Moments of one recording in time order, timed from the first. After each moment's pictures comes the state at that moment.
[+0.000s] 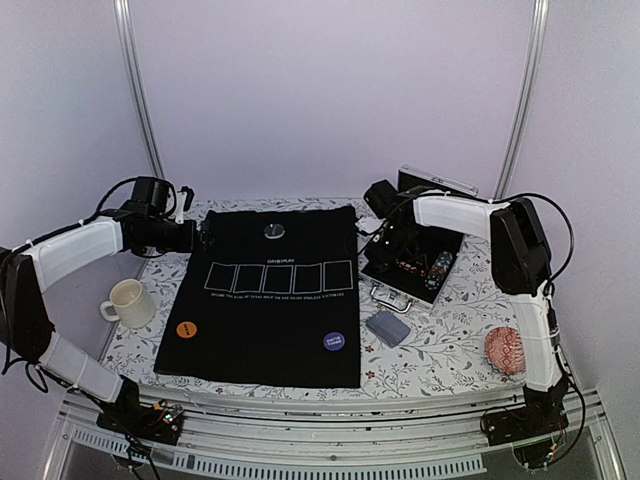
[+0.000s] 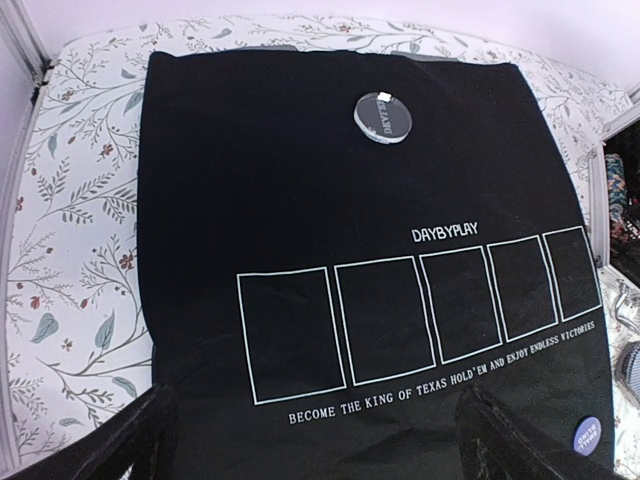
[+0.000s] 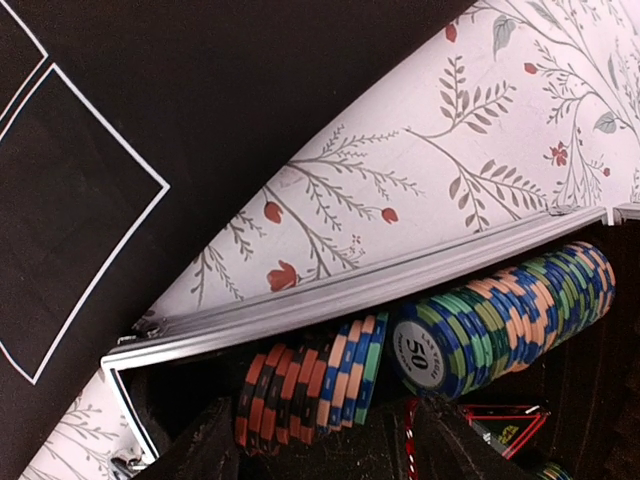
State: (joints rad) left arm -0.19 1.41 1.02 -0.38 0.10 -0.15; right arm 0.59 2.27 1.90 -0.82 0.14 -0.24
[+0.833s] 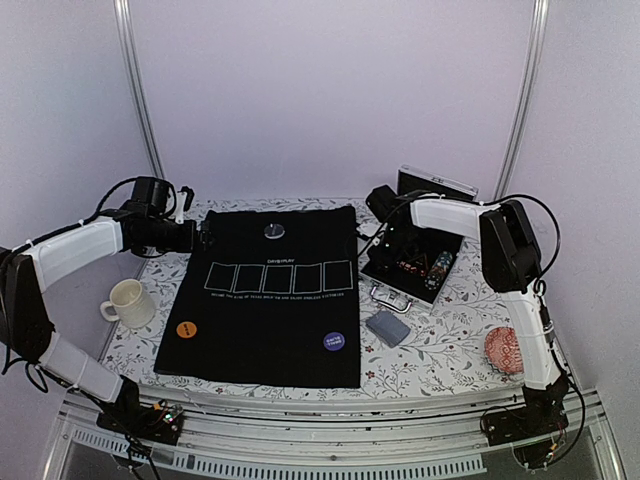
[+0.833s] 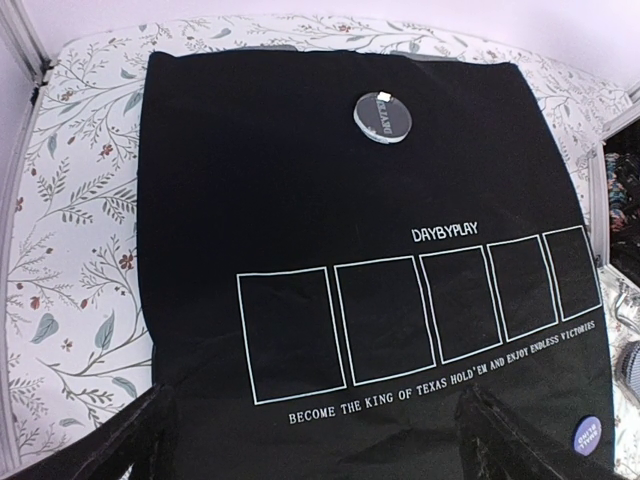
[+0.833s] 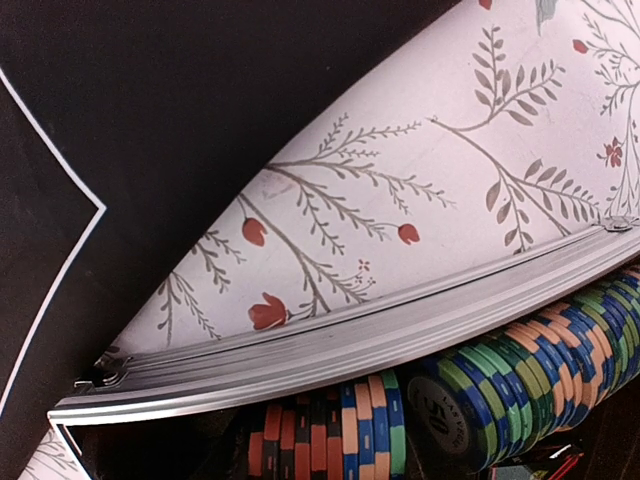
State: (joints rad) left arm -0.19 1.41 1.02 -0.38 0.10 -0.15; right arm 0.56 2.37 1.97 -0.84 0.06 -0.24
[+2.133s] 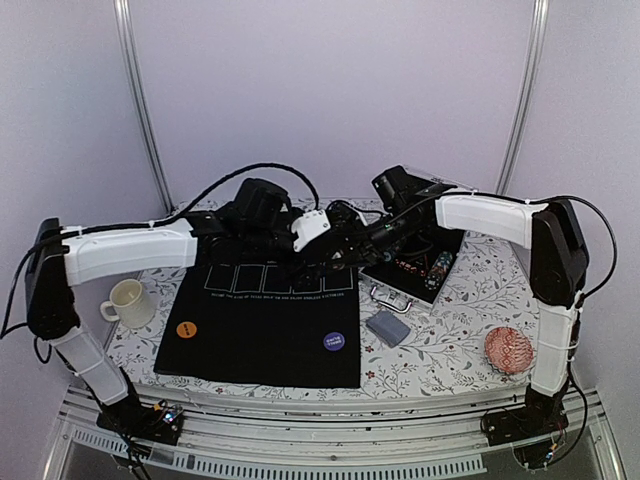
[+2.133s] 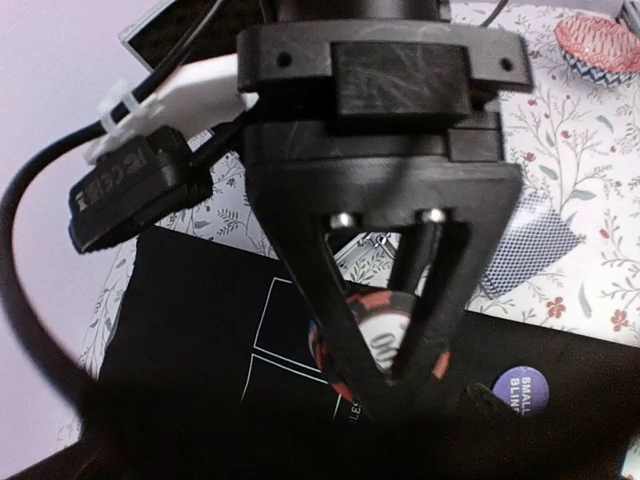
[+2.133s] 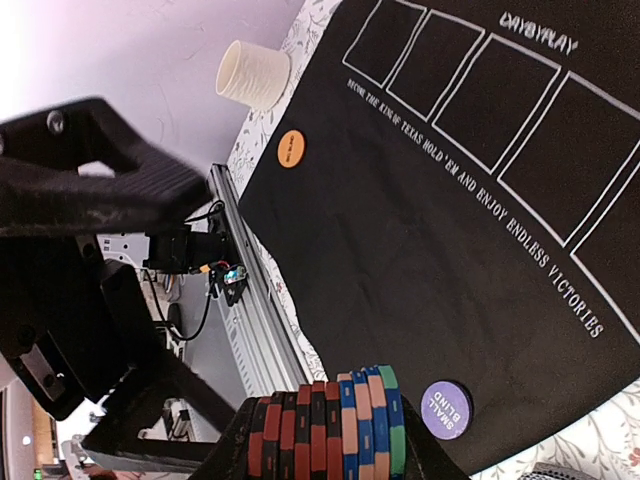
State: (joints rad) left arm -0.85 1.63 1.25 -0.20 0.06 0.50; right arm 0.64 2.01 1.66 -0.57 -0.88 0.34
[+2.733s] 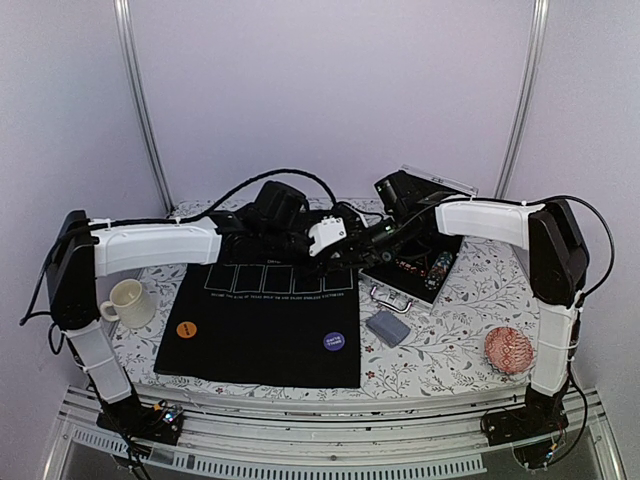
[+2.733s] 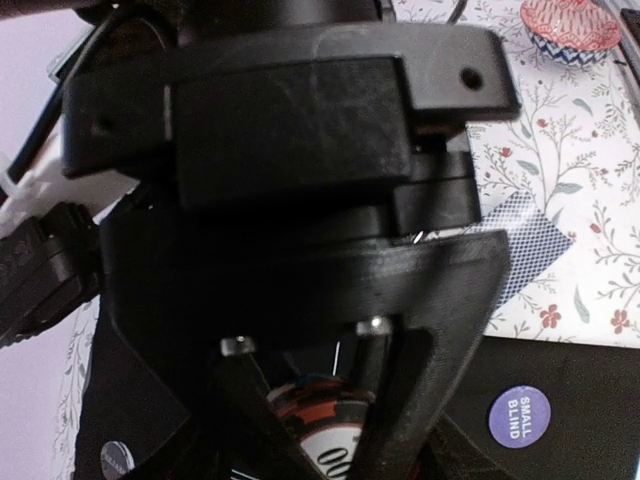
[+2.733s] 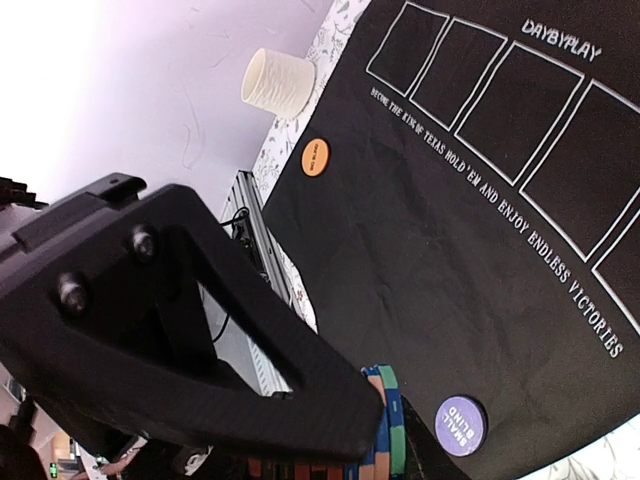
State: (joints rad) left arm -0.85 1.78 1.35 -0.19 0.14 0.57; right arm 0.63 2.01 1.58 -0.41 -0.96 0.41
